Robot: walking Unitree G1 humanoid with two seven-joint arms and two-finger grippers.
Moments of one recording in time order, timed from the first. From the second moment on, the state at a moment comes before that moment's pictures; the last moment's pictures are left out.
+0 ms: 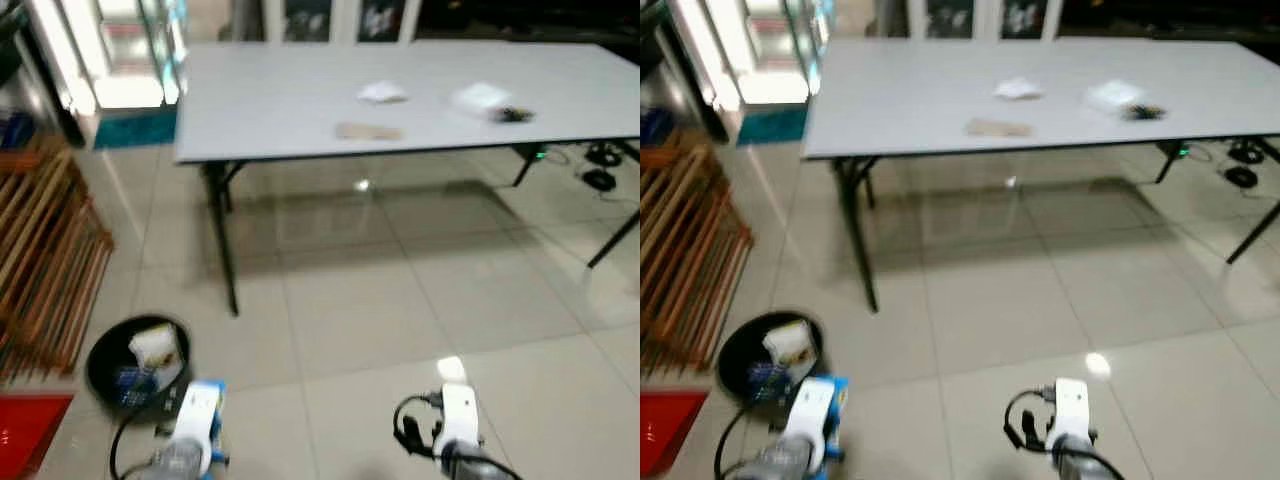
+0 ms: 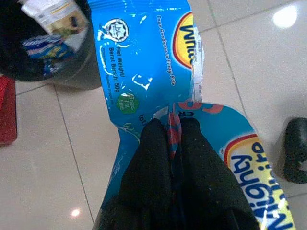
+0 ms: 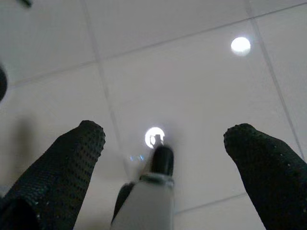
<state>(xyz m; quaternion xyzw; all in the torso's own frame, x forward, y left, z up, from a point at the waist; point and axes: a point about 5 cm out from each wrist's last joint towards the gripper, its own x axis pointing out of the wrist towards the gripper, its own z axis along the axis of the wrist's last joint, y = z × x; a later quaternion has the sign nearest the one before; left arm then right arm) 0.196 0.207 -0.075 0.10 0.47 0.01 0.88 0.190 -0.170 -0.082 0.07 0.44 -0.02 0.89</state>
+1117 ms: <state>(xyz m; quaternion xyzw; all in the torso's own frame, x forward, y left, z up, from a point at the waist) 0.203 0.211 -0.071 0.10 0.46 0.02 0.88 0.193 -0.173 -0.080 0.07 0.43 -0.02 0.90</state>
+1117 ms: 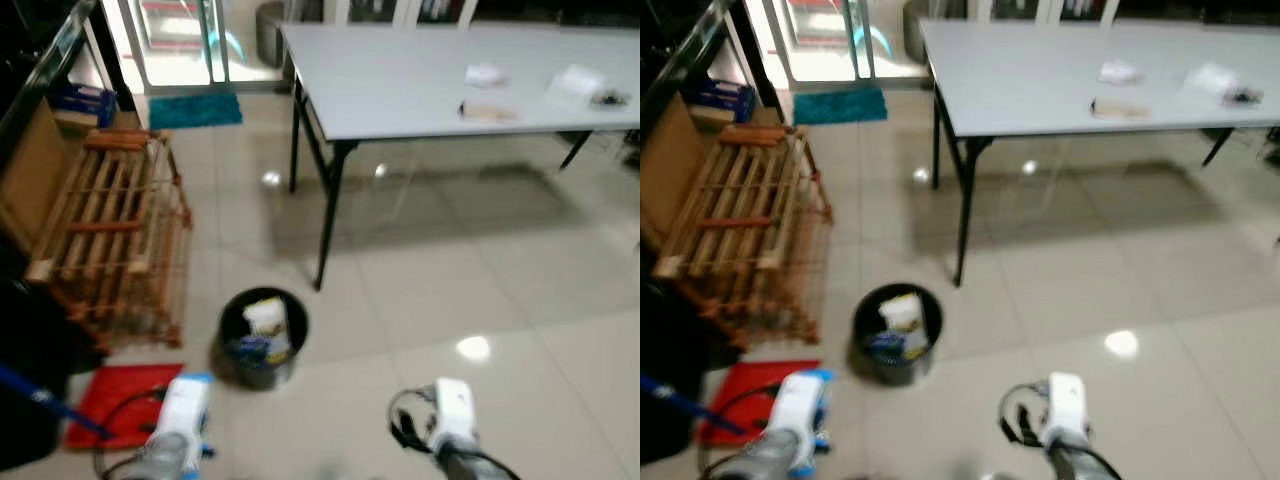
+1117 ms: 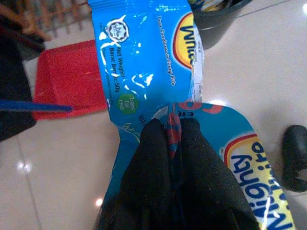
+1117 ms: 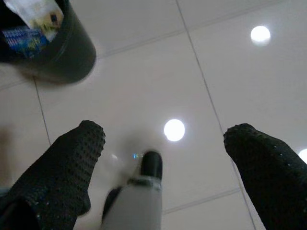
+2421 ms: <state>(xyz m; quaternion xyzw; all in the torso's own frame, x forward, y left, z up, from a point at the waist) 0.215 0.208 -0.064 0.09 0.43 0.02 0.90 0.198 -0.168 -0.078 0.07 0.43 -0.02 0.90</state>
